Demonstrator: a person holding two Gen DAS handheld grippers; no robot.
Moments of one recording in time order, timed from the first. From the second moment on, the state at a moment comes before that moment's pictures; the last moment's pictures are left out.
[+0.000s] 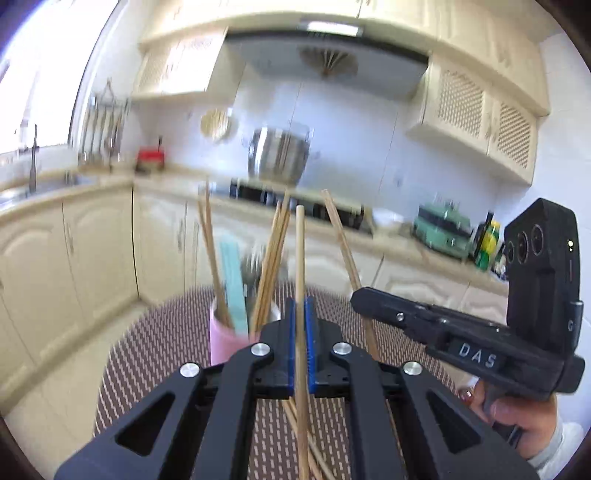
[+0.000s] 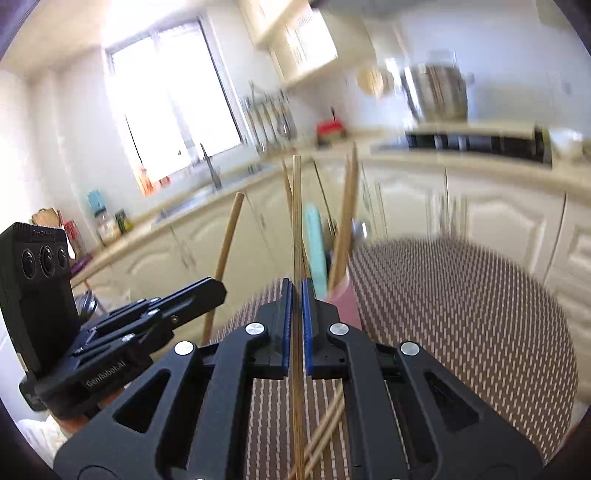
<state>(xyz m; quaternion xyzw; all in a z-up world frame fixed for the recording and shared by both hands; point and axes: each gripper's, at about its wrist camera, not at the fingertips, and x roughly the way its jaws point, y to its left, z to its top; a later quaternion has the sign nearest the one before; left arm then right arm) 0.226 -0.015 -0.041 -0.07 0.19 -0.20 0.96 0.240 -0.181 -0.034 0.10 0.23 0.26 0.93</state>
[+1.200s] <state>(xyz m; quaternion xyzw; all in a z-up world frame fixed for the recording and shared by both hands) 0.323 -0.014 -0.067 -0.10 0.00 -0.09 0.99 0.308 -0.166 -0.028 0.09 0.09 0.23 0.97</state>
